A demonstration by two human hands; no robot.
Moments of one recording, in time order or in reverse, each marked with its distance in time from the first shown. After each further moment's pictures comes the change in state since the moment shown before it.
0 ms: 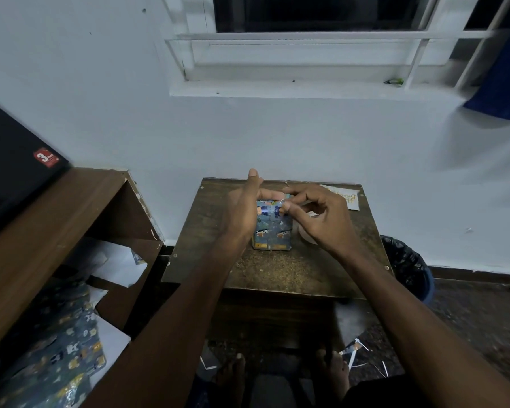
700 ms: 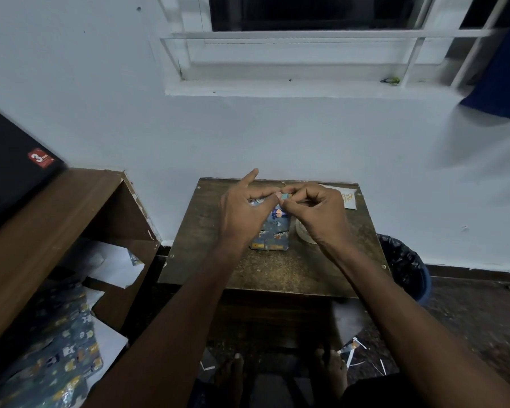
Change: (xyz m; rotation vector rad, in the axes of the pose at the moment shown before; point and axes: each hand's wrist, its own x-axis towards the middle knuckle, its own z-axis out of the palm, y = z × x) left_hand 0.014 -0.021 0.001 0.288 0.076 0.336; right_hand 0.004 -0.005 0.008 0.154 0.096 0.228
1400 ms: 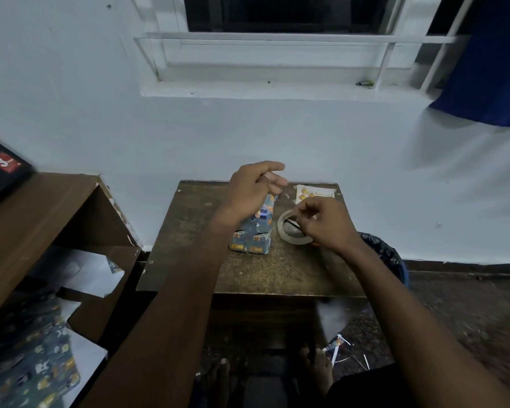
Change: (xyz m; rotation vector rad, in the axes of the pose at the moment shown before) left_hand 0.040 0.035 0.018 -0.034 -0.374 -0.009; right_hand 0.004 0.023 -0.056 -0.562 -0.123 0.084
